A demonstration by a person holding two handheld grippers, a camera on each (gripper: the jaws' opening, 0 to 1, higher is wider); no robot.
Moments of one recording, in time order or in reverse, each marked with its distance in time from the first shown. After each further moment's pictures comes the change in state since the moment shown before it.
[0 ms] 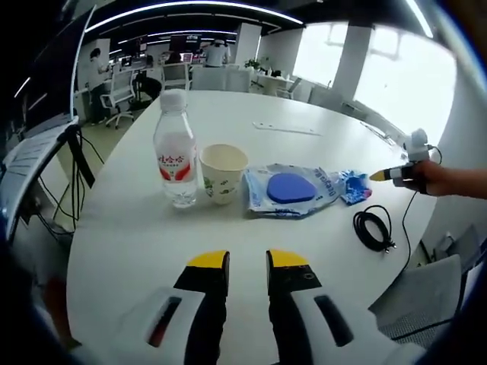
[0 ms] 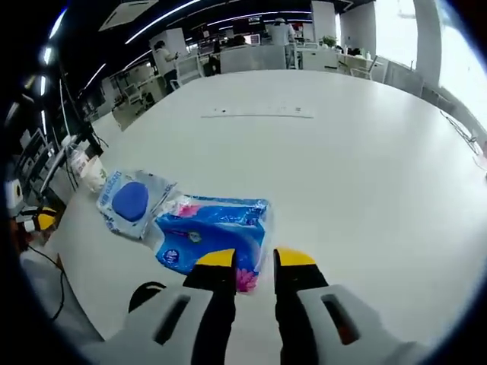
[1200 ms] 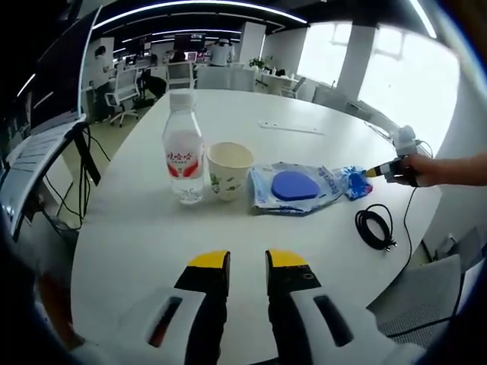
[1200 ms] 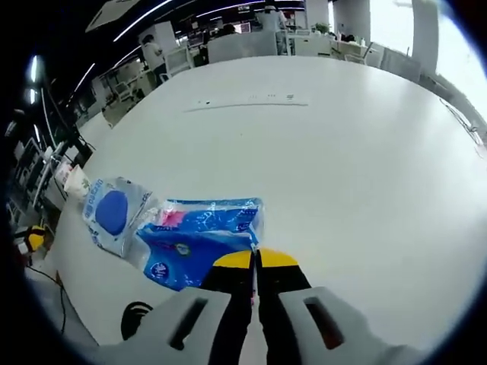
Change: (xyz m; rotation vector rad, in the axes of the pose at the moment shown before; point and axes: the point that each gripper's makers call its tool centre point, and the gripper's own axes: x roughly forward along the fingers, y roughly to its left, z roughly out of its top) left arm -0.007 0.003 -0.003 -0.004 0.012 0.021; right arm 0.000 0.007 0.003 0.096 0.042 -0.021
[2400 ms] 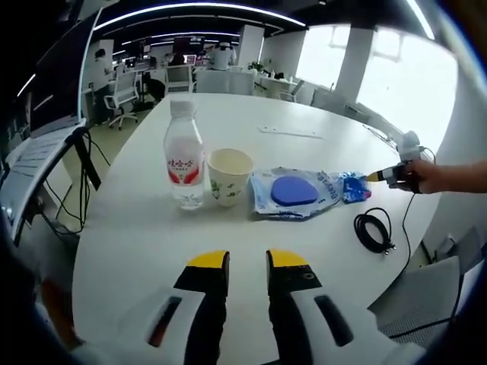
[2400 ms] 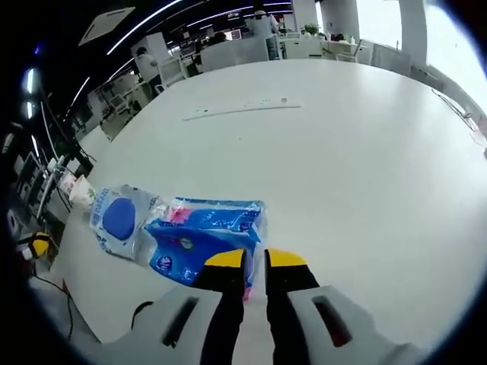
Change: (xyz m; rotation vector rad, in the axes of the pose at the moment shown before) left arm -0.002 0.002 0.007 0.002 -0.023 -0.009; right arm -0.013 0.003 -0.001 0.031 -0.034 0.010
